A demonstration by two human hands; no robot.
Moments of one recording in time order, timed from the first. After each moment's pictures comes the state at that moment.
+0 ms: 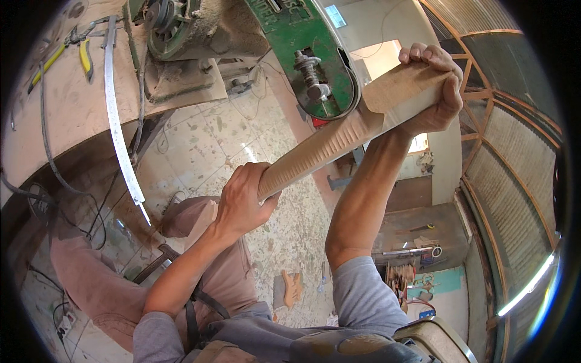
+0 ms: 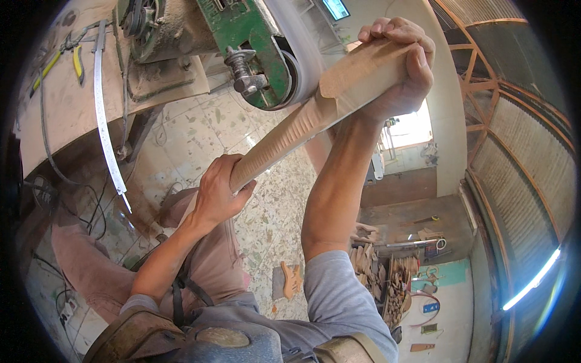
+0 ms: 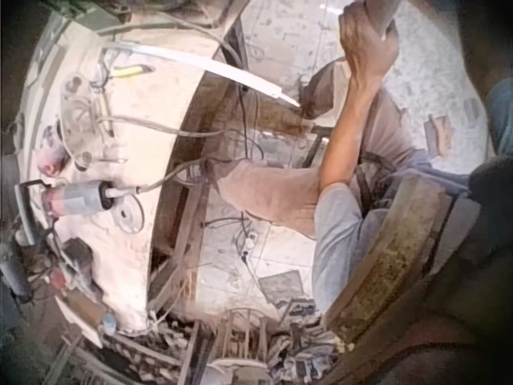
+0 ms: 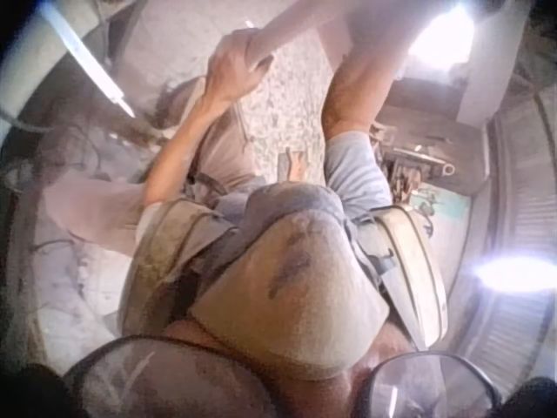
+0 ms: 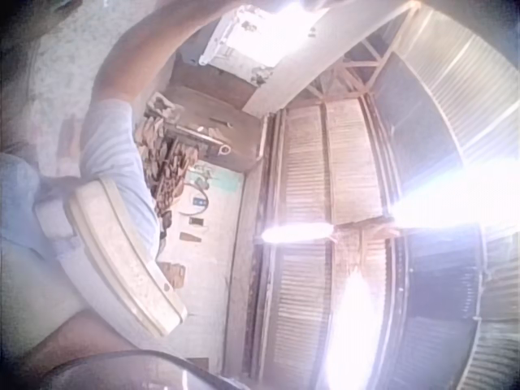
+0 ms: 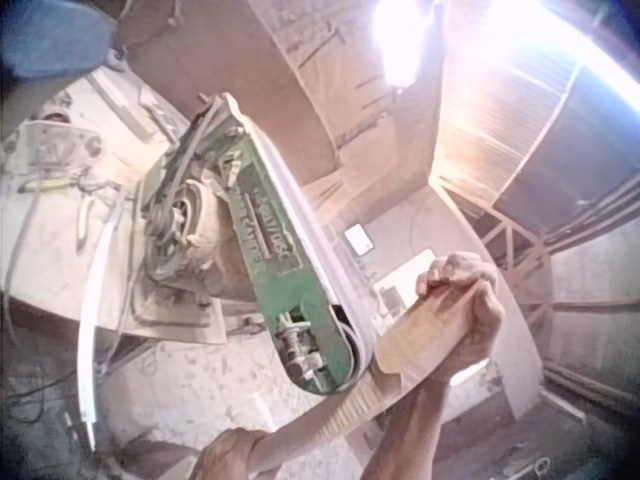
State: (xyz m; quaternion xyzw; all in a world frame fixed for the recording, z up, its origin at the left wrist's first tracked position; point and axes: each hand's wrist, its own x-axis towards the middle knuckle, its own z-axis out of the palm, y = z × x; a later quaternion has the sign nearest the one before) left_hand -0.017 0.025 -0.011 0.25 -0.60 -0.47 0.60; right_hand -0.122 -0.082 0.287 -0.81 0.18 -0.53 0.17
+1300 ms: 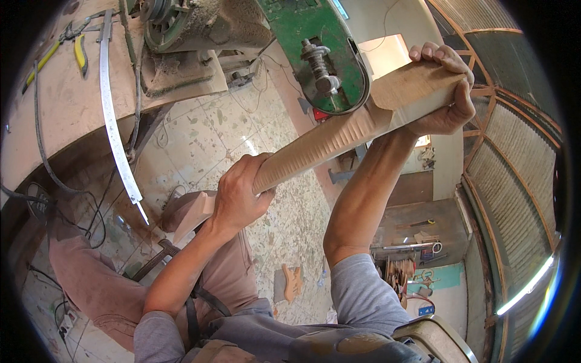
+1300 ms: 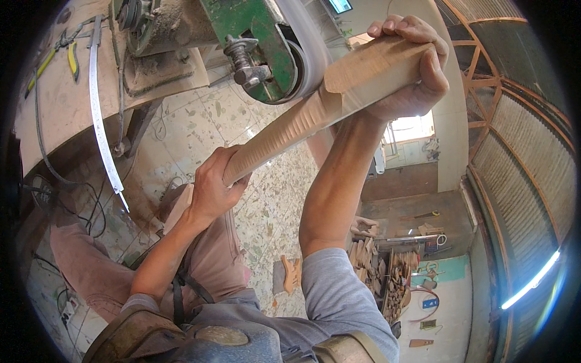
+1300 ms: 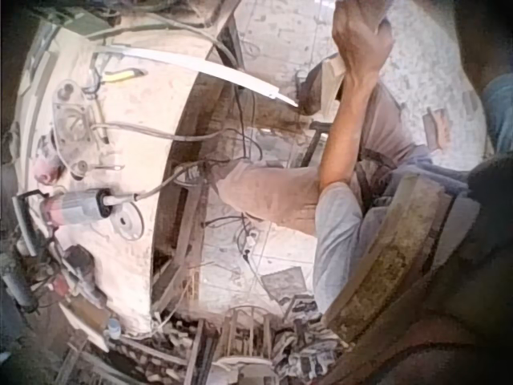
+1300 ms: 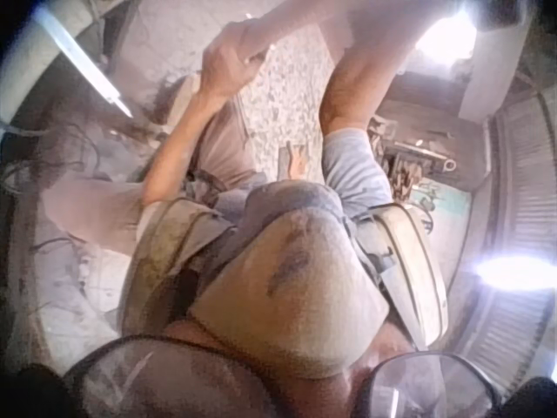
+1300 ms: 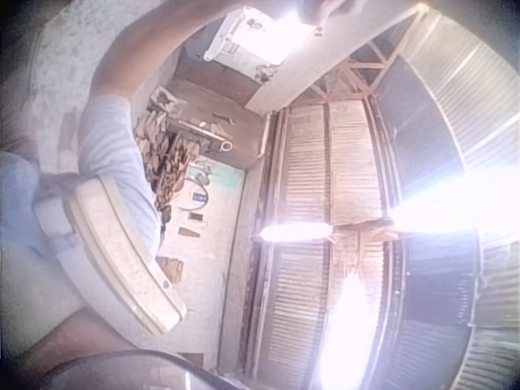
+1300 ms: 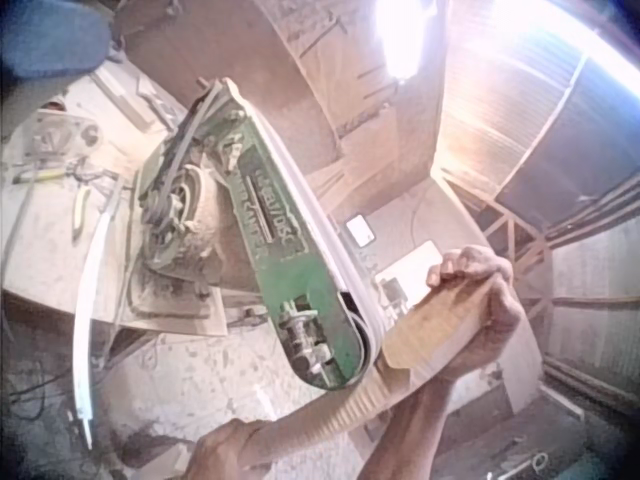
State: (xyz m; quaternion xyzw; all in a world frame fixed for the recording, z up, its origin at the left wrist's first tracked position) left_hand -0.013 0.019 -0.015 0.25 -0.58 -0.49 0.61; right_hand -0.122 -0.083 0.282 -0.81 0.16 -0.55 0.12
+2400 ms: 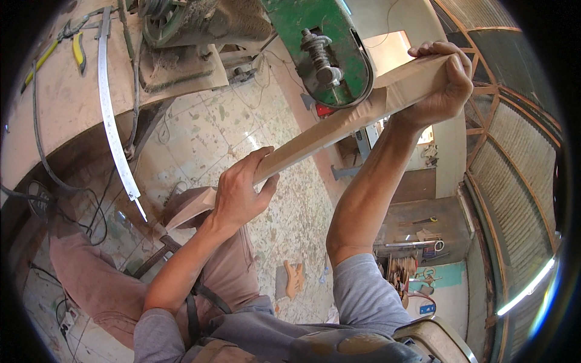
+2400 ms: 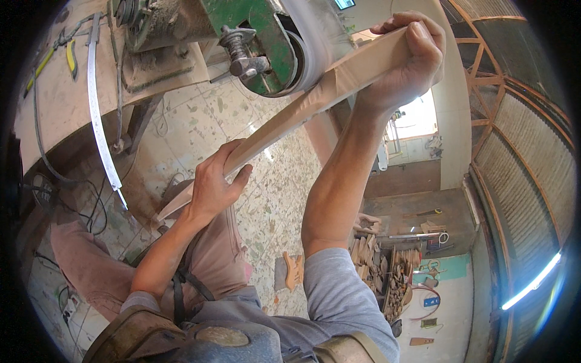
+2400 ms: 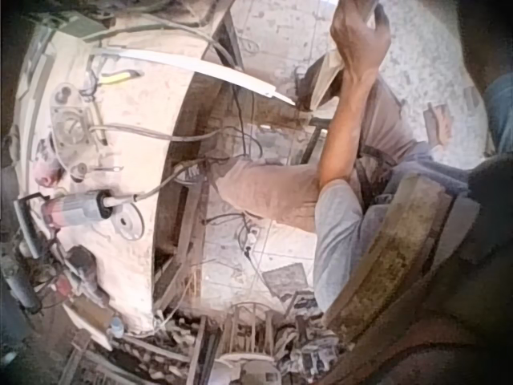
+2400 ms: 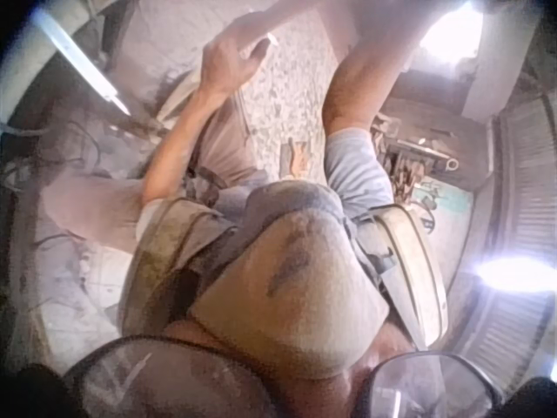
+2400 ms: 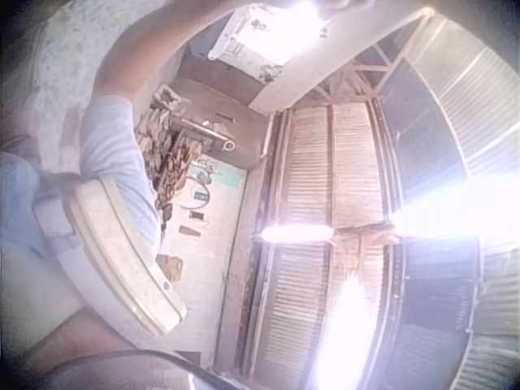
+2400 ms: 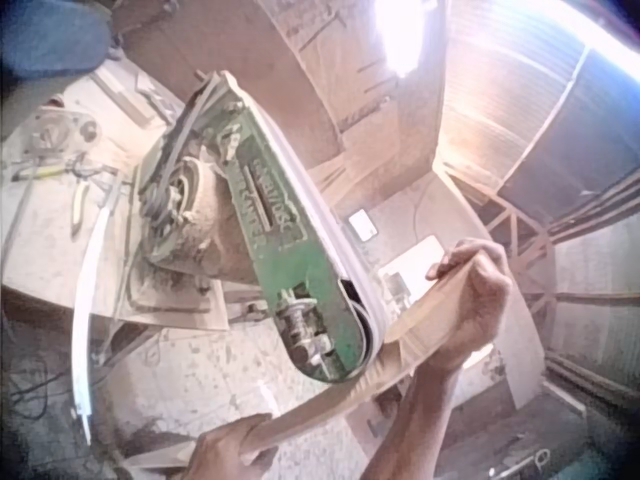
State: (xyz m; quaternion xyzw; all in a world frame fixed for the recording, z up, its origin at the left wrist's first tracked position) left_hand -0.014 0.020 -0.014 0.26 -0.57 -0.53 0.58; right_hand -0.136 -0.077 0.286 -0.86 0.26 -0.42 -0.16
